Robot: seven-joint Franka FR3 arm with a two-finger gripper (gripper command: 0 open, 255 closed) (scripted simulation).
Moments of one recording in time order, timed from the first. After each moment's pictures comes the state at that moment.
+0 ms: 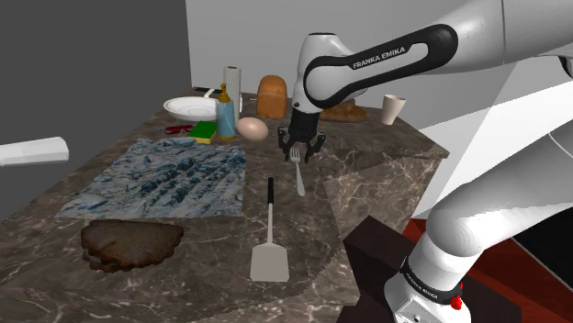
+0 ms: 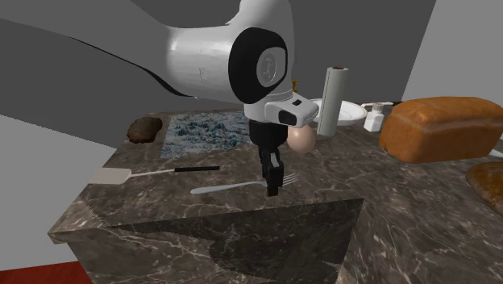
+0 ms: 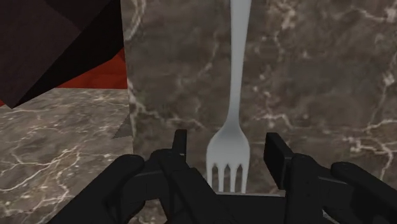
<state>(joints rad) -0.16 -0.39 0.32 -2.44 0.09 2.11 0.86</state>
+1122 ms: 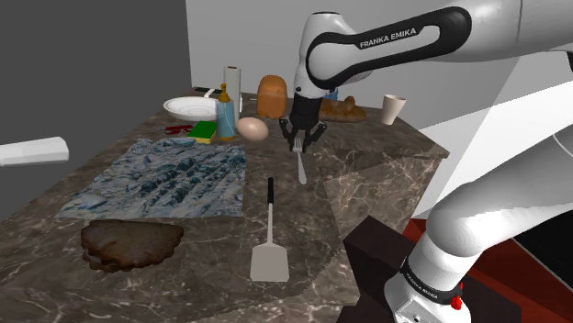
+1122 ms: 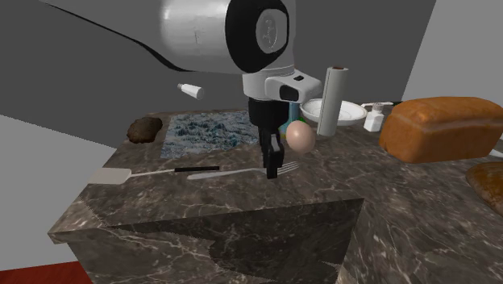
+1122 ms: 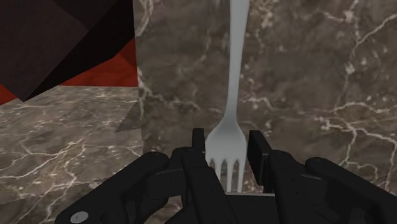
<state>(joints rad) -0.16 -0.42 0.31 -2.36 0.09 2.01 0.86</state>
